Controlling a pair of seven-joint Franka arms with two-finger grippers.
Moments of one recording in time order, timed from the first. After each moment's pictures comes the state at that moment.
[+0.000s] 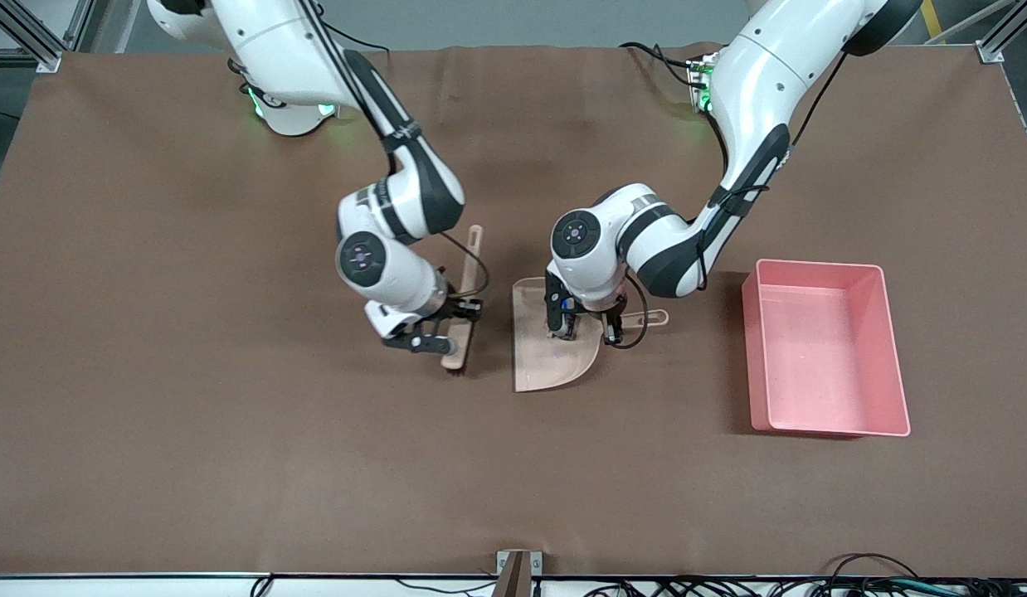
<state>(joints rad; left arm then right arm) -0.30 0.69 -0.41 -1.63 0.62 2.09 0.53 0.72 0.57 -0.21 -1.68 0.45 2.23 0.42</state>
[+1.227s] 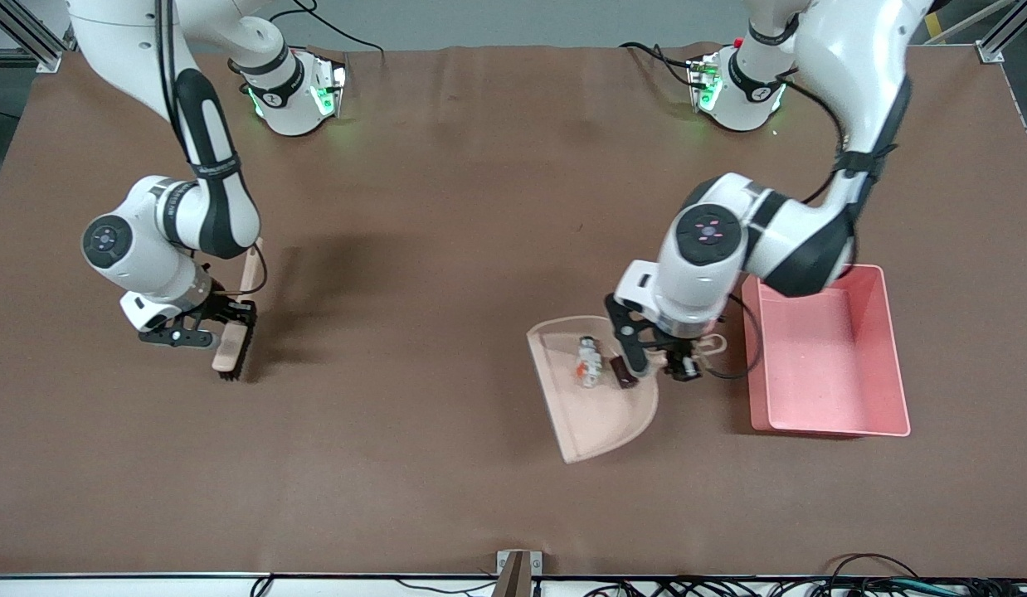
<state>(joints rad) -0.10 0.52 -0.41 -1.54 0.43 2.11 0.61 0.63 0.37 -0.67 -2.22 0.35 2.49 -0.21</state>
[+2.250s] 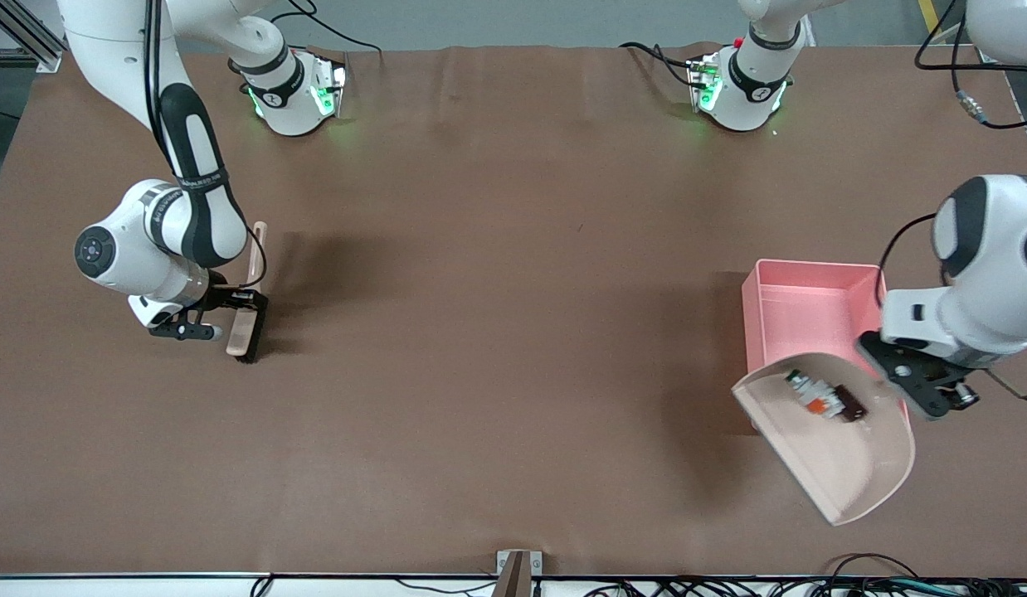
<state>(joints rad) 0.36 0.42 -0.41 -1.55 0.40 2.05 0.95 0.58 0.41 -0.63 -2.23 0.49 2.37 -0.32</state>
